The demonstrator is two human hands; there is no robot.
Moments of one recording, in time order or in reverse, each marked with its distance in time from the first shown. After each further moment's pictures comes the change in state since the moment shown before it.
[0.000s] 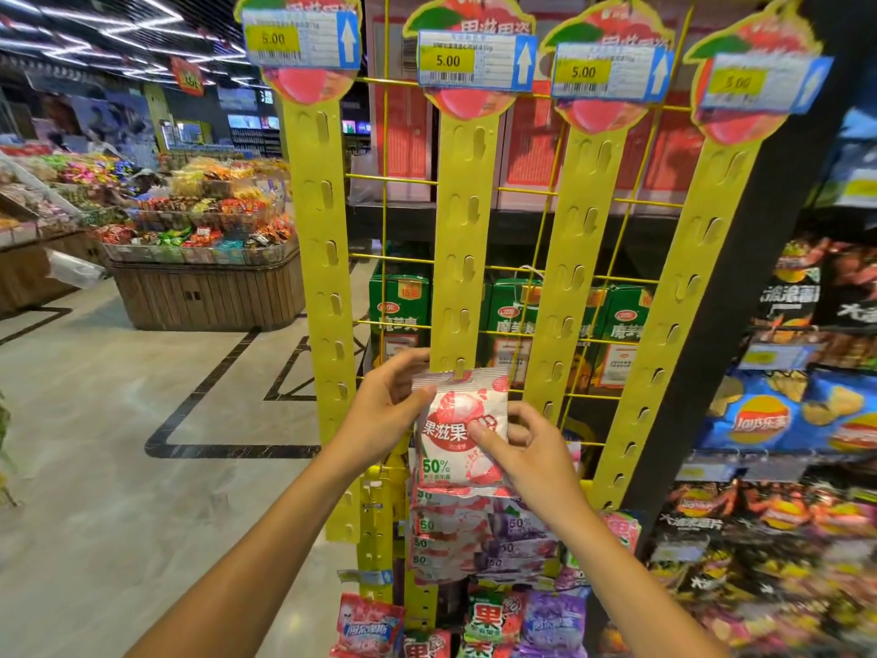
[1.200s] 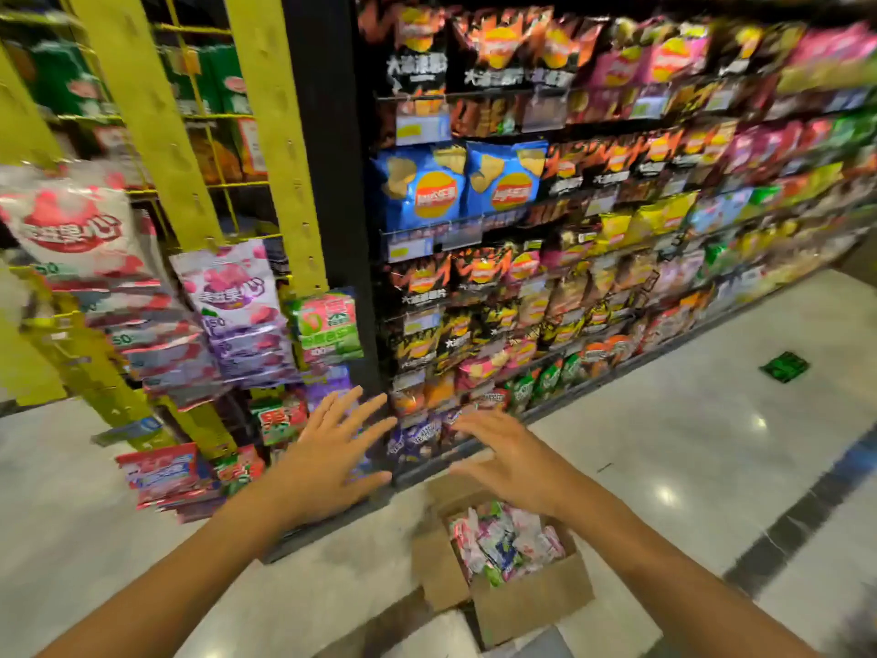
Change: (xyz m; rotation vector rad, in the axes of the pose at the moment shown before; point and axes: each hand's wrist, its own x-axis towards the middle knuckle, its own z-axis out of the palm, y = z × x) left_hand -0.228 -0.067 0.254 1.004 -0.863 0.427; right_hand -0.345 0.110 -0.247 -0.793 -0.213 0.270
